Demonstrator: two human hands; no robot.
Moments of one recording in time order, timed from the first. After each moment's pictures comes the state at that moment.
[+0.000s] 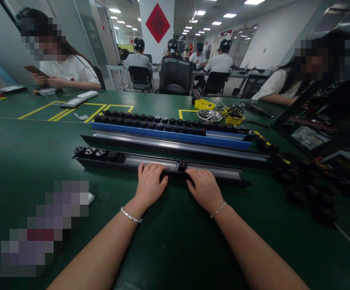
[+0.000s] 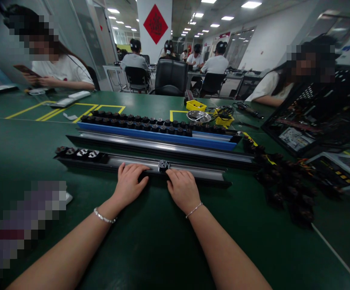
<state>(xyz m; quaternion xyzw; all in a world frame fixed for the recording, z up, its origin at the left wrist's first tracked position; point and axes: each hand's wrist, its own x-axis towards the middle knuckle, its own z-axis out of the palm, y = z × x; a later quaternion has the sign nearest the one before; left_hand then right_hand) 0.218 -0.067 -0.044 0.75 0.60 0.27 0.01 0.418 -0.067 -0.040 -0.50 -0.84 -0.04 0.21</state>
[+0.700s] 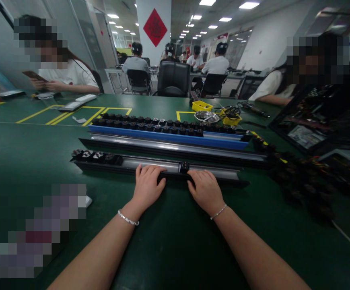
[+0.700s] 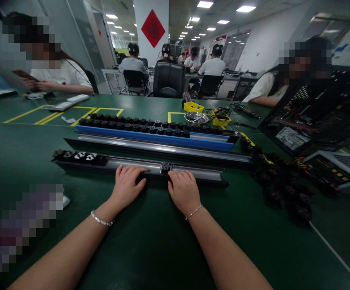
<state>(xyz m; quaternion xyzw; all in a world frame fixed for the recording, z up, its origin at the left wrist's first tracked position) 0.216 -0.067 -0.045 0.75 0.60 0.26 0.00 0.421 -0.070 -0.040 -0.52 -0.82 -0.05 0.22</state>
